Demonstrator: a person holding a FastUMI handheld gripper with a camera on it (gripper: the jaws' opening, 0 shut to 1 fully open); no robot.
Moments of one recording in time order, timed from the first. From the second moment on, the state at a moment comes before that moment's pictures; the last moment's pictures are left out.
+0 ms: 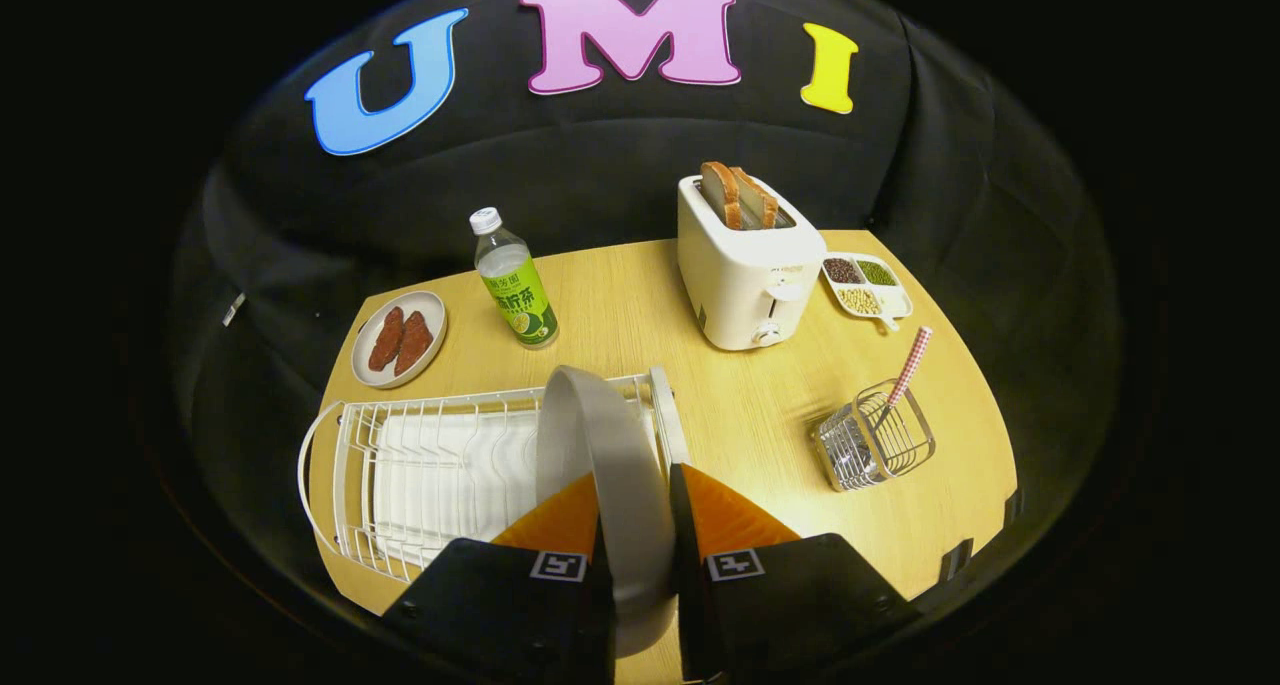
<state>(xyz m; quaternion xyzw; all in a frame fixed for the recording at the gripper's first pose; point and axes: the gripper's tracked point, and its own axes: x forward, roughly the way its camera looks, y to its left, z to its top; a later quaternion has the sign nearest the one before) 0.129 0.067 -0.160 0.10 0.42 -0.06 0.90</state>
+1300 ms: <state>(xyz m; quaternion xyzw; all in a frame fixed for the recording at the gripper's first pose) -0.068 -0.068 -0.154 0.27 0.38 0.04 0.88</state>
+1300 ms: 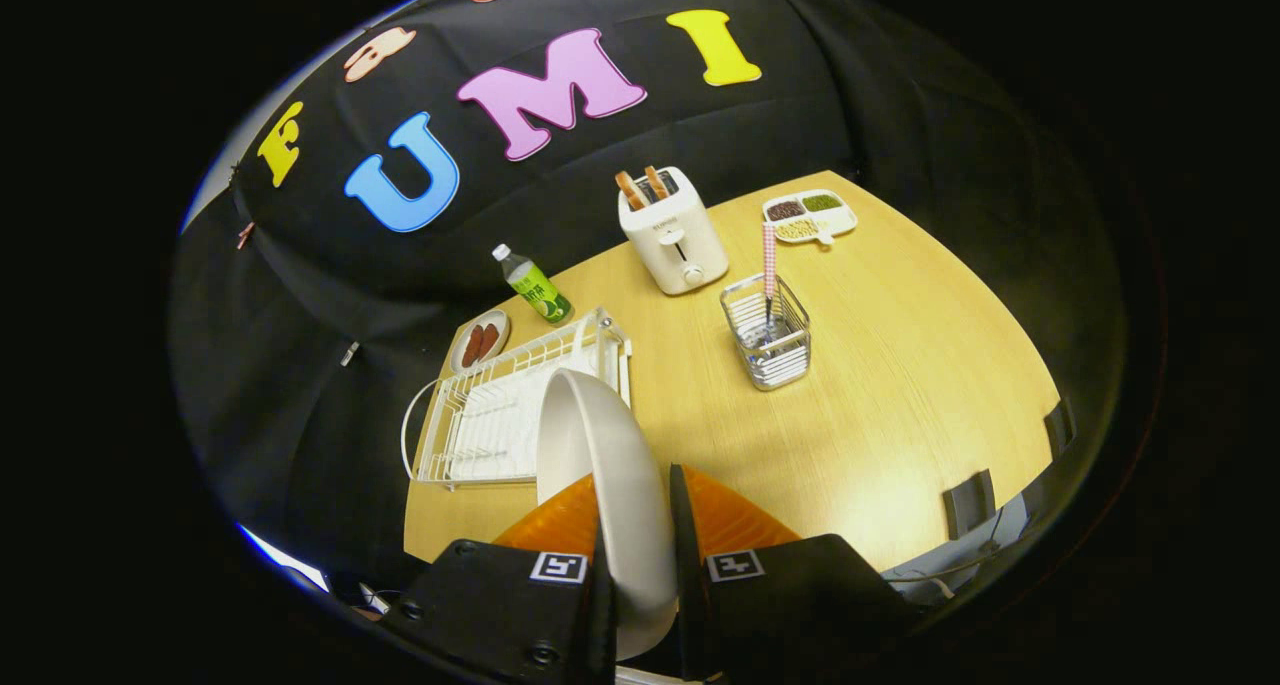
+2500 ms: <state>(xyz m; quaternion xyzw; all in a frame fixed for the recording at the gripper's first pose) -0.015 -0.156 -0.314 0.25 0.45 0.09 0.85</state>
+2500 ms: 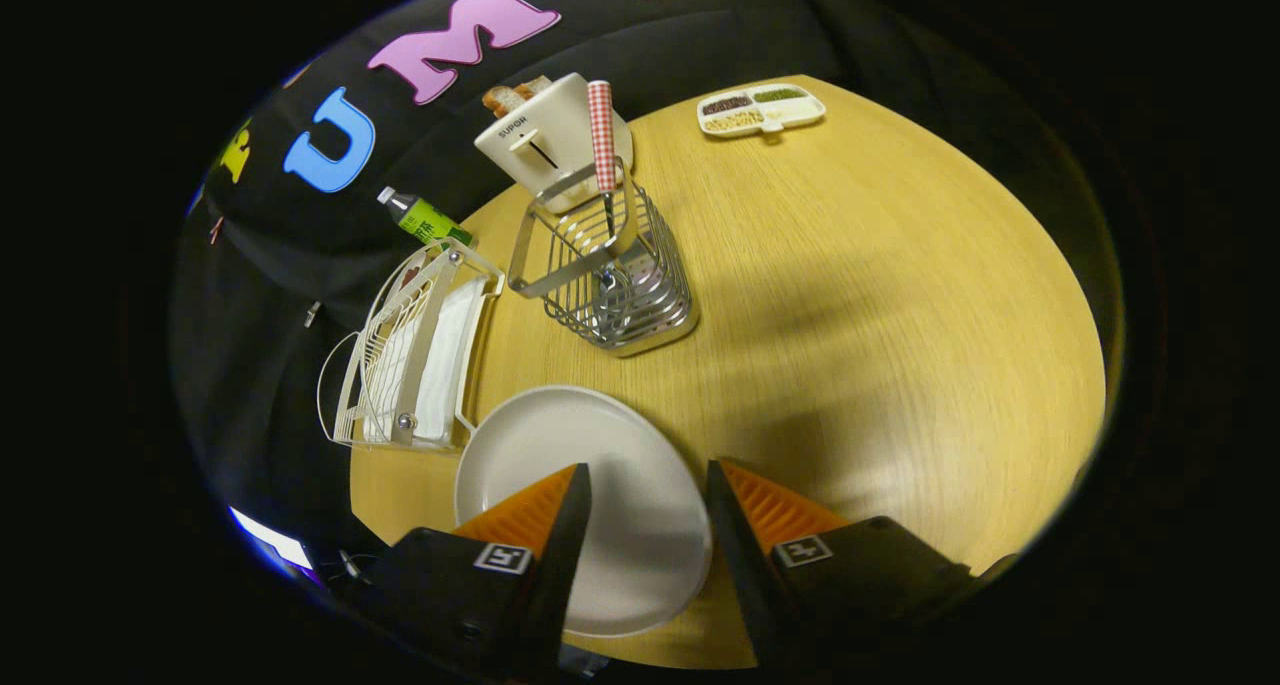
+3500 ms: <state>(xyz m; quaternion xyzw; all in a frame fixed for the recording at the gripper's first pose) 0.133 -0.205 -0.194 0.13 0.25 0.08 0.96</state>
